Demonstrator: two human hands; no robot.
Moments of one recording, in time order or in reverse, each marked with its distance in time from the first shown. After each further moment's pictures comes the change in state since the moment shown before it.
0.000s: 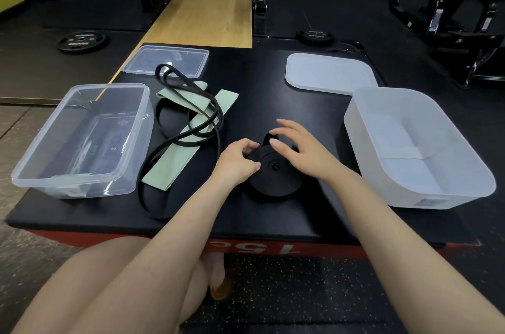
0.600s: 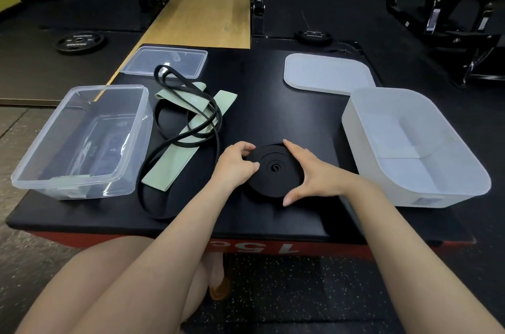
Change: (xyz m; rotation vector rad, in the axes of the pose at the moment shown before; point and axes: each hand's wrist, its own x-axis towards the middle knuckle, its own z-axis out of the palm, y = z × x) left_hand 0.001 -0.003 0.003 -0.029 0.028 -0.036; right_hand -0.031 0.016 -0.011 -0.055 -0.407 0.164
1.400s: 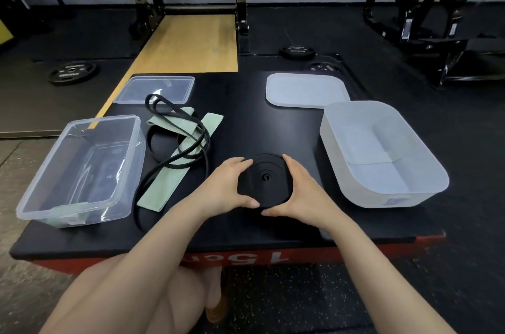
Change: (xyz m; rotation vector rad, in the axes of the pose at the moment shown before) left_hand -0.040 0.031 -0.027 0.487 -0.262 0.338; right_hand -0.049 -0.037 0.017 0.207 0.423 -0.023
